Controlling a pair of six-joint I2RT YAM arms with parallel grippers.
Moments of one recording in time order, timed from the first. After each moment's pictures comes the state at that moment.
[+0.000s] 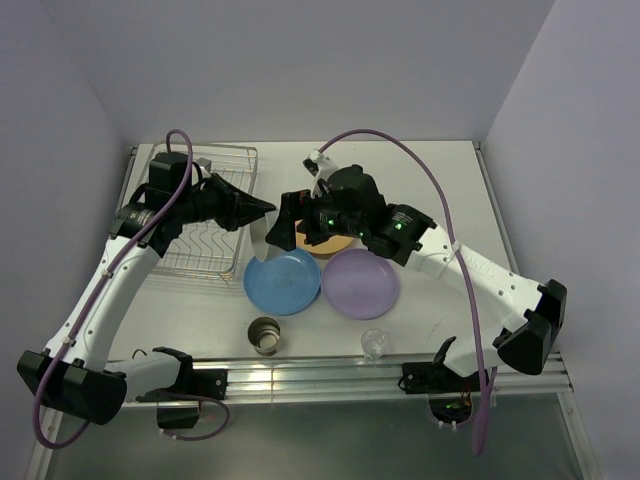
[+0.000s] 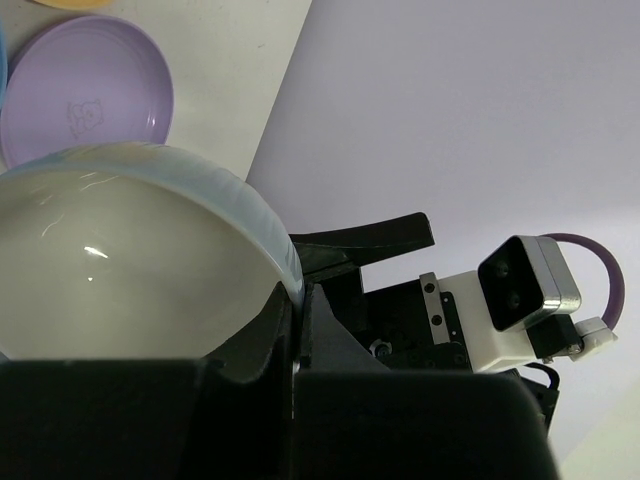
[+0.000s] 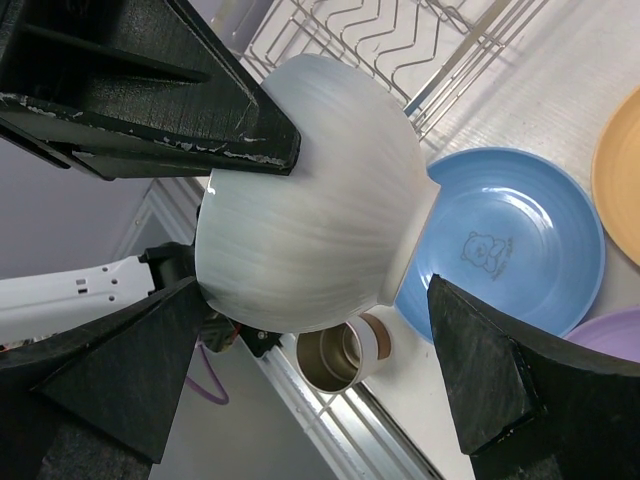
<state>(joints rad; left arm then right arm) -0.32 1.18 1.28 -0.65 0.59 -1.40 0.88 1.38 1.40 -0.46 -0.15 0.57</state>
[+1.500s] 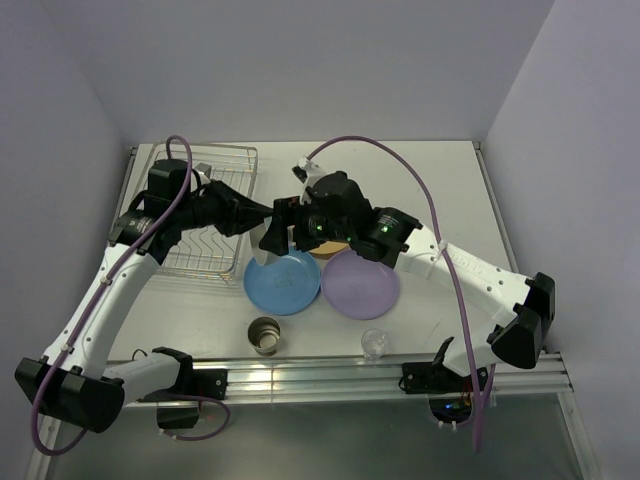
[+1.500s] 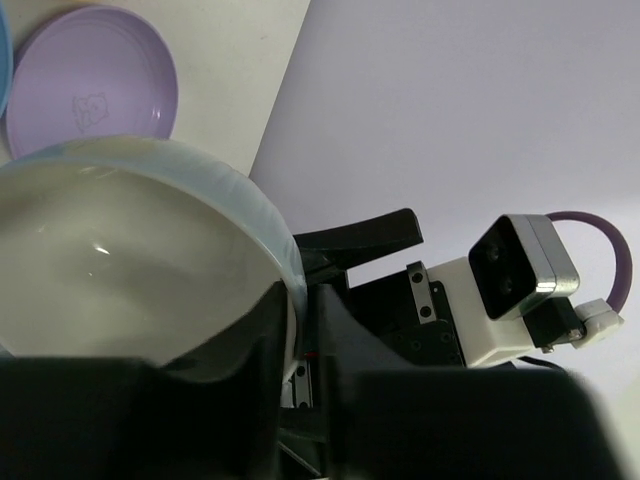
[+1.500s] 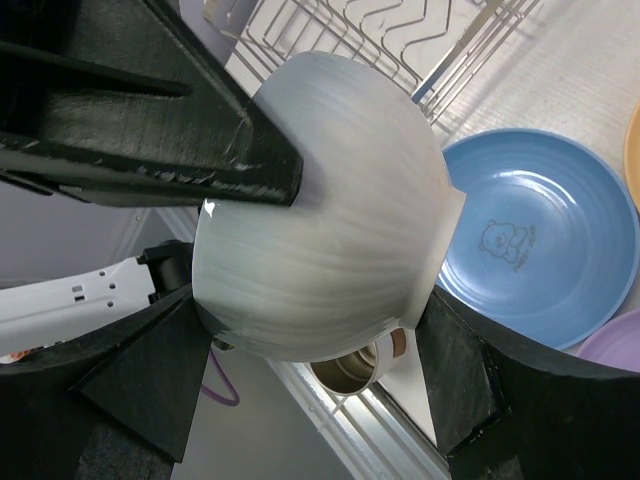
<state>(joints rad) -0.32 1.14 1.23 -0.63 0.59 -1.40 0.93 1.43 1.41 -0.46 -0.11 0.62</state>
